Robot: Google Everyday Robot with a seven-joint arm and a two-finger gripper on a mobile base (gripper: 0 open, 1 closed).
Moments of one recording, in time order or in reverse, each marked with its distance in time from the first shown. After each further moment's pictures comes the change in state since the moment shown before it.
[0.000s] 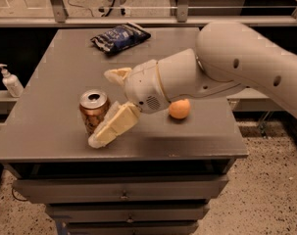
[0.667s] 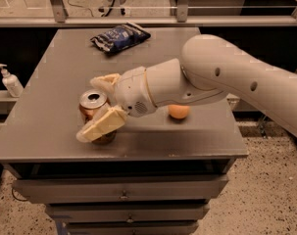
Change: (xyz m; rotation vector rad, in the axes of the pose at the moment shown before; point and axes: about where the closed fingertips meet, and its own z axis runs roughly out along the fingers) arm 0.004 -0.010 0.033 -0.011 -0.067 -0.031
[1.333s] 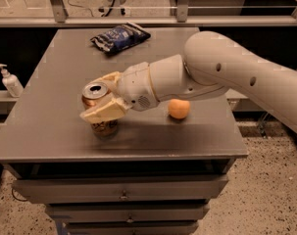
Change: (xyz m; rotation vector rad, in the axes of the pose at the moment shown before) arm 0.004 -0.018 -0.005 0.011 -0.010 -0.010
